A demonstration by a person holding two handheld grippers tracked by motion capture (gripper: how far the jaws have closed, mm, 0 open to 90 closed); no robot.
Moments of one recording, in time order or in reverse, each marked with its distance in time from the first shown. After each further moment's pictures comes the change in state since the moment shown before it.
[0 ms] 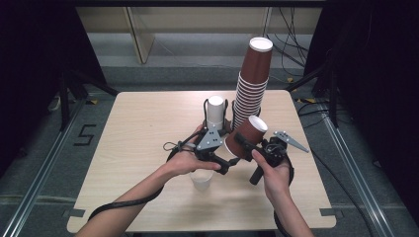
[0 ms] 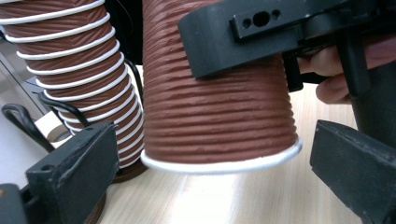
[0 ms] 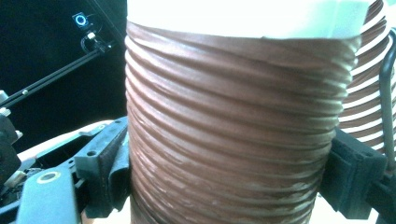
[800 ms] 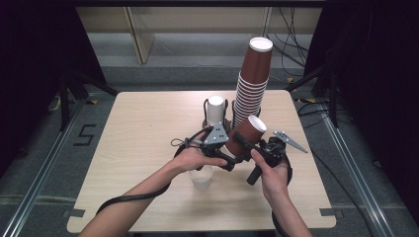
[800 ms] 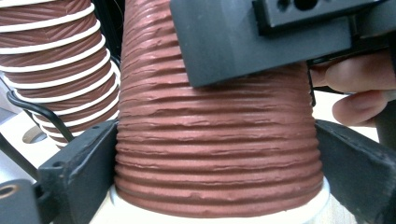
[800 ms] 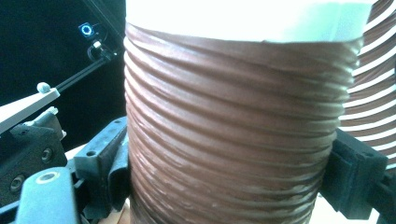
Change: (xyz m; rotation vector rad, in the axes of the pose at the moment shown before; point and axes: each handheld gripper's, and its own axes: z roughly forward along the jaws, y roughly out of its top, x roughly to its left) left arm 0.004 0.002 0.017 0.013 -0.042 -0.054; right arm 0.005 -0.001 0.002 -0.017 0.030 0.060
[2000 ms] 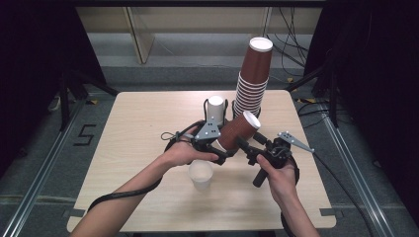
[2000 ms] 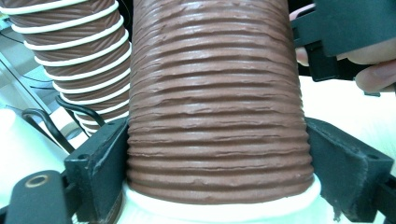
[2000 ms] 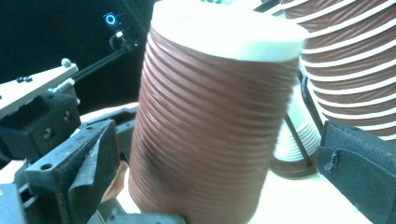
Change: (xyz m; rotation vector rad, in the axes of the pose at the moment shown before) left arm 0.013 0.013 -0.029 0.047 0.030 0.070; right arm 0.001 0.009 -0.017 0.034 0.077 -0.082
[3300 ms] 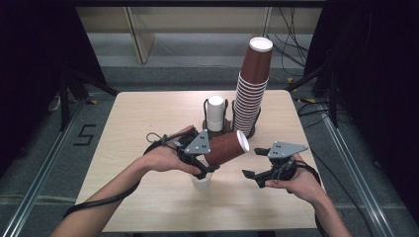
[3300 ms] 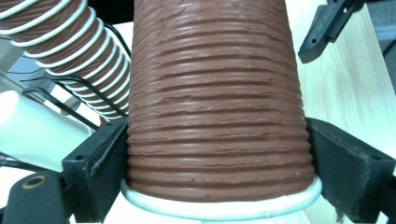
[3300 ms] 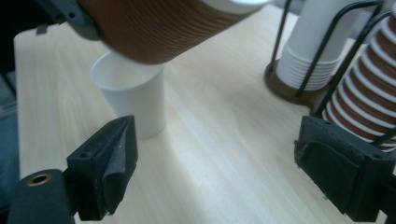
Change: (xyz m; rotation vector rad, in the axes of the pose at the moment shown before) left arm -0.018 0.003 -0.045 0.228 -0.077 0.240; right arm -0.014 0.000 -0.026 0.518 0.136 -0.637
